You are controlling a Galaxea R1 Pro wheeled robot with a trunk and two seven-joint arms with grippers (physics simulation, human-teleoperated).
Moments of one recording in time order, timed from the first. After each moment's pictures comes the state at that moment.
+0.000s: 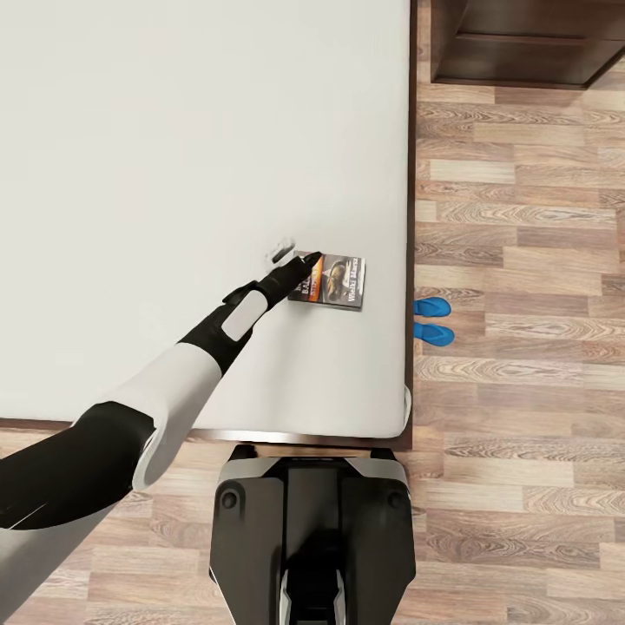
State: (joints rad) left arm -1.38 -0.17 -0.31 -0.45 0.93 0.13 -0.14; right arm -0.28 -0.08 -0.43 -0.02 0.24 -0.15 -0.11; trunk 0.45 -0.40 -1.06
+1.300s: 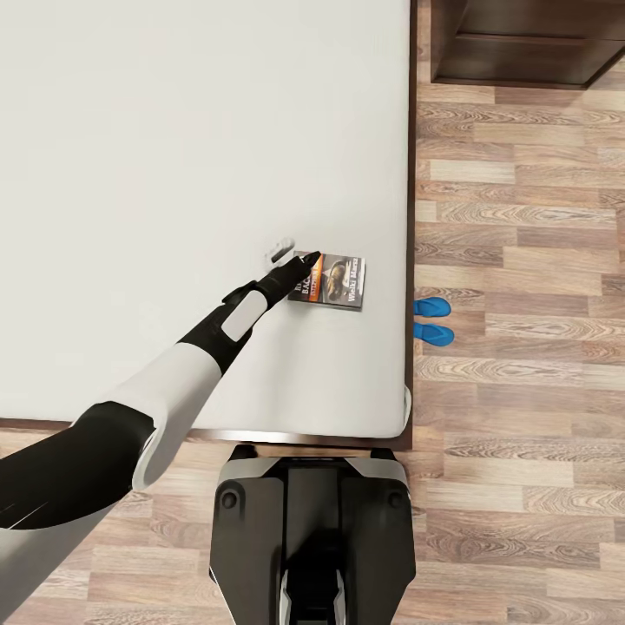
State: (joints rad) left arm -1.38 -0.17 -0.31 -0.45 0.92 0.12 -0.14; right arm -0.28 -0.08 -0.43 -0.02 0.24 -0.15 -0.11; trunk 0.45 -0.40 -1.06
